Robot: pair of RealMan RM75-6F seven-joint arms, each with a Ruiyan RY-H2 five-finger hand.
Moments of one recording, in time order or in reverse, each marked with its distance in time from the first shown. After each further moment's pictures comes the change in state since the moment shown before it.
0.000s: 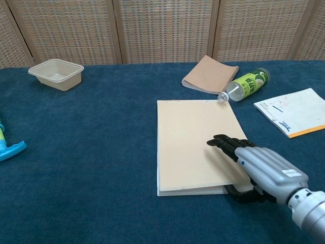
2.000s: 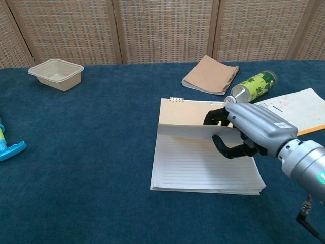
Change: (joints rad) left arm -0.003 -0.004 0.001 0.003 -0.005 -0.006 0.004; right arm 0.136 0.110 0.066 -0.123 -0.003 0.009 0.021
